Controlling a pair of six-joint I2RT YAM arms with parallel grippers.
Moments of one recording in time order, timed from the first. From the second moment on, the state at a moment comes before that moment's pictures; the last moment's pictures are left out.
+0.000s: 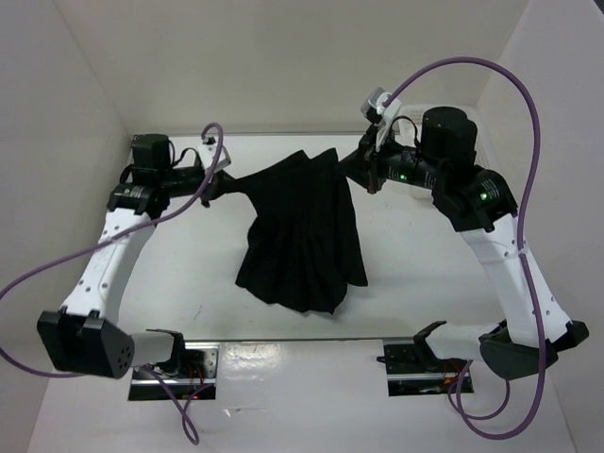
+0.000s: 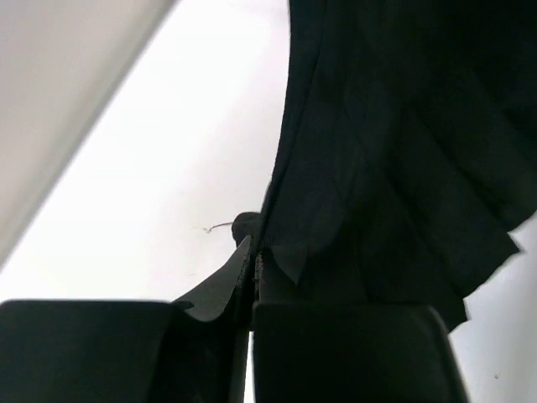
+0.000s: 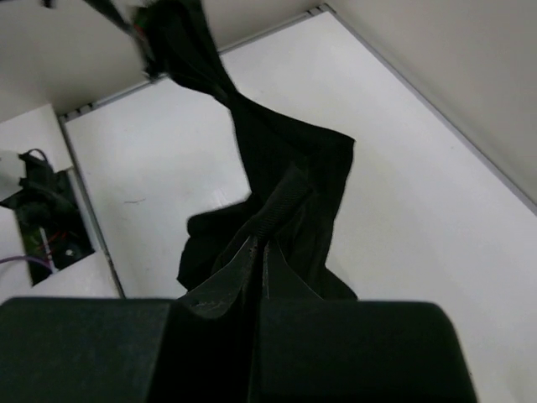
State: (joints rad) left arm -0.09 1.30 1.26 -0.50 0.92 0.60; right arm 0.49 1.25 1.74 -0.73 -0.52 -0.11
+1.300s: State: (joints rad) left arm -0.07 0.66 1.32 -0.95 0.84 0.69; right arm 0.43 0.92 1.45 -0.83 -0.72 -0.28
